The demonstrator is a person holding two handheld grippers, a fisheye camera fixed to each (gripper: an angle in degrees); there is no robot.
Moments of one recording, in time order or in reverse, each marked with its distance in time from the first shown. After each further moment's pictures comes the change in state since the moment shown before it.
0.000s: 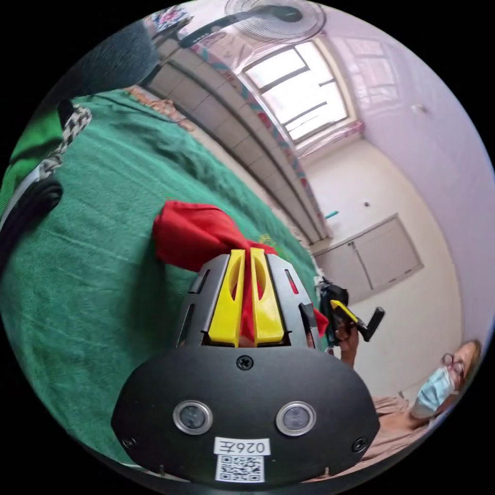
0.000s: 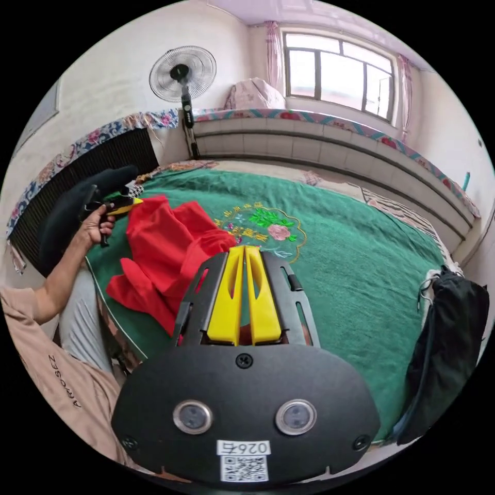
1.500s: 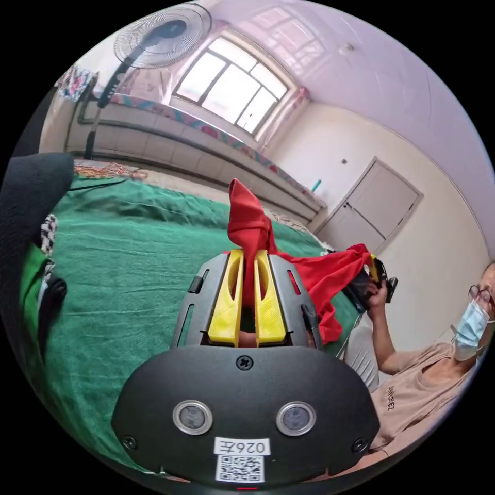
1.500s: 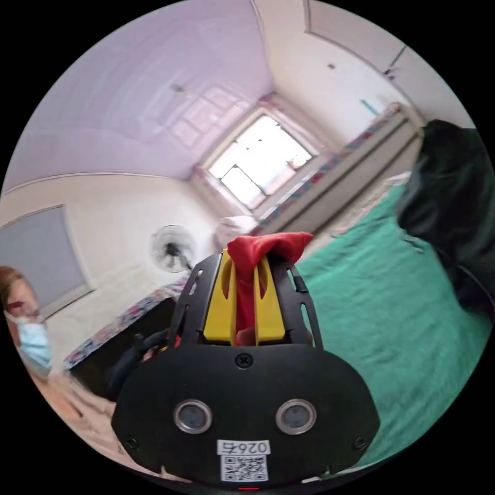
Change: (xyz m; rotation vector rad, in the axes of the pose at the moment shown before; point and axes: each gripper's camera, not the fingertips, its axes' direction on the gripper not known) left arm 0.118 0.066 -0.051 -0.003 -0.130 0.329; right arm 0.134 0.287 -0.189 0.778 -0.339 0.514
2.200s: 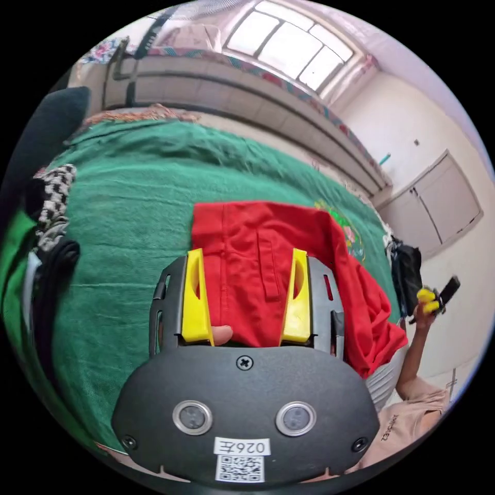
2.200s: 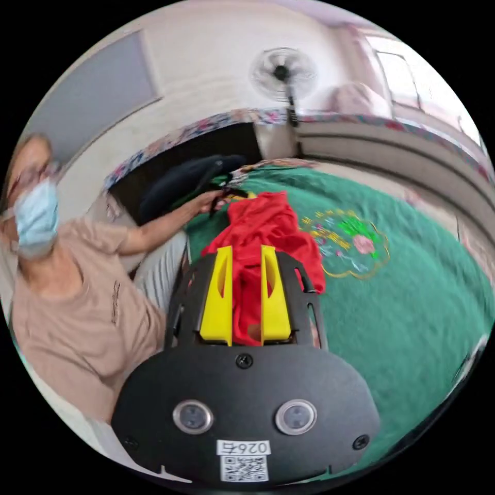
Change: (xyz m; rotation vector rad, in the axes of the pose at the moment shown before) left arm -0.038 -0.021 0.139 -0.362 -0.306 -0.113; right arm -0.136 0.117 0.166 -1.002 -0.209 -0.368
